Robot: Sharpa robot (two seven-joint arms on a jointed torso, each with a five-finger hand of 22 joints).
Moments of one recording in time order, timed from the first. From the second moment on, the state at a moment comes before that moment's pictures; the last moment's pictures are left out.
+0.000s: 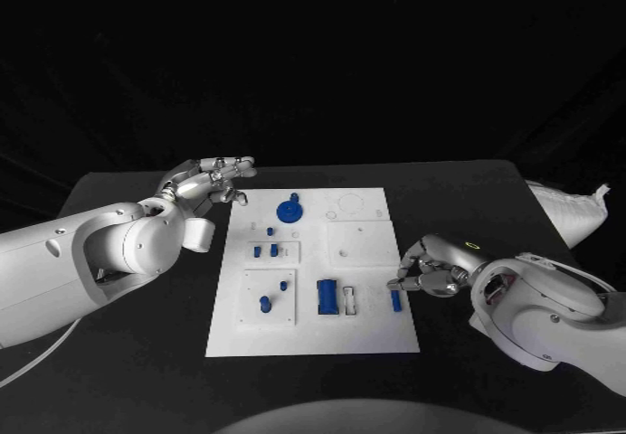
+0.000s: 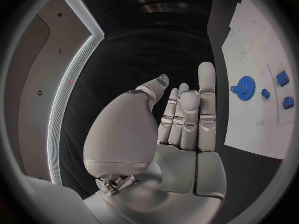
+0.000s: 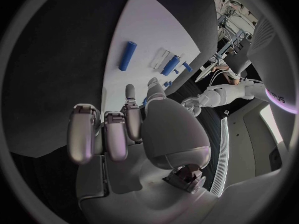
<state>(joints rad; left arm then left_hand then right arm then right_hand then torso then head) 1.20 -0.95 -0.04 1.59 0.09 -0.30 0.32 1.36 -0.16 0.41 0.05 0.06 0.98 0.19 0.14 0.07 1.01 0.12 0.33 0.14 1.26 0.03 1.16 0.69 0.16 1.27 0.12 0.61 0.67 0.93 -1.17 0.06 1.99 -1.51 -0.32 -0.51 1.28 0.07 -0.19 0.18 0.21 1.03 0.07 0.32 0.37 1.44 -0.01 1.25 1.48 1.47 -0.08 1.51 1.31 0.07 1.46 0.02 1.38 1.25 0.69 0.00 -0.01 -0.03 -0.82</state>
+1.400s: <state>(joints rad) 1.20 -0.95 -0.04 1.59 0.09 -0.29 0.32 1.36 -0.16 0.41 0.05 0.06 0.98 0.19 0.14 0.07 1.01 0.12 0.33 0.14 1.26 0.03 1.16 0.69 0.16 1.27 0.12 0.61 0.67 0.89 -1.06 0.06 1.92 -1.74 -0.17 -0.58 1.37 0.01 -0.06 0.07 0.11 1.05 0.07 0.26 0.38 1.44 -0.02 1.23 1.49 1.46 -0.08 1.51 1.31 0.07 1.46 0.02 1.38 1.25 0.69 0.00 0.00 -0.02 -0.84</state>
